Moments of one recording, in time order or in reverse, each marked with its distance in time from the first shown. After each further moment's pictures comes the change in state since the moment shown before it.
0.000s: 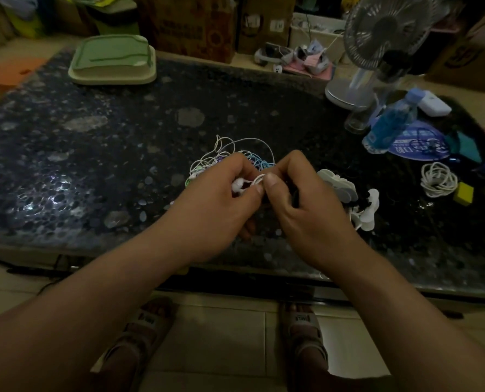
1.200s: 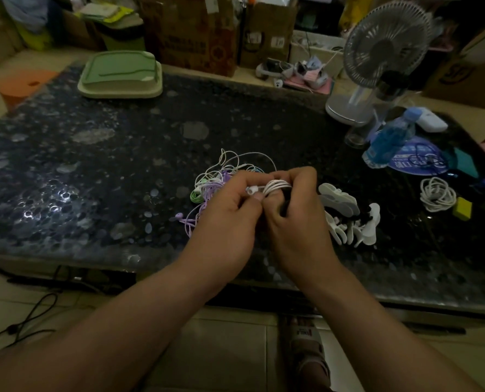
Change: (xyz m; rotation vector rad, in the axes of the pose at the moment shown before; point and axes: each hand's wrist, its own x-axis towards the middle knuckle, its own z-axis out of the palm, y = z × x) left_hand -0.006 0.002 0.026 -0.421 0.143 -0.045; right_hand 0.007 -0.002 0.029 0.080 0.222 0.039
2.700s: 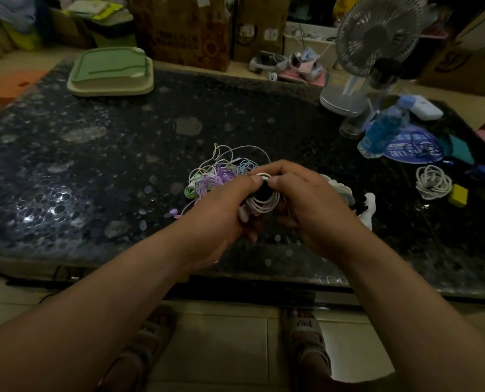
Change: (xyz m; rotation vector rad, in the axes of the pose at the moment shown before) left_hand 0.027 -0.010 -0.012 -0.197 -0.253 -0.272; right_hand 0.024 0.003 -0.033 0.380 -0.349 0.361
